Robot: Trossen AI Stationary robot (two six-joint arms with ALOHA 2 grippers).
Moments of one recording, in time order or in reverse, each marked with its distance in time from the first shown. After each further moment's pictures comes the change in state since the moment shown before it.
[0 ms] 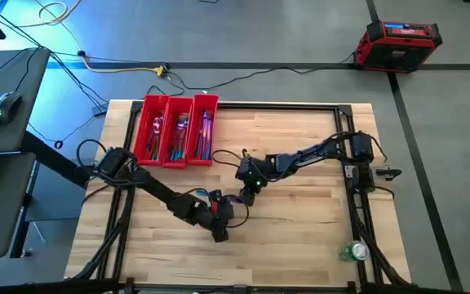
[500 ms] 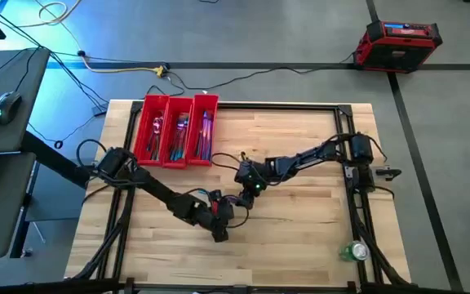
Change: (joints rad) left arm 0.000 0.000 0.000 0.000 -0.013 0.000; right arm 0.029 0.005 -0.002 0.035 0.013 0.026
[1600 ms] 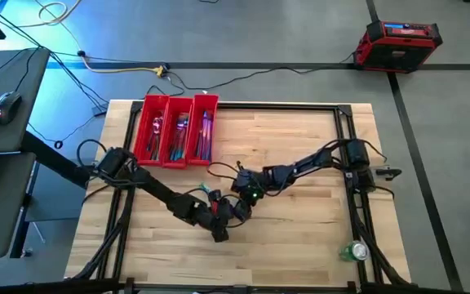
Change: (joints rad) left arm 0.002 0.000 -0.003 0.019 -0.006 0.007; right arm 0.074 0.063 0.036 0.131 -0.027 0.064
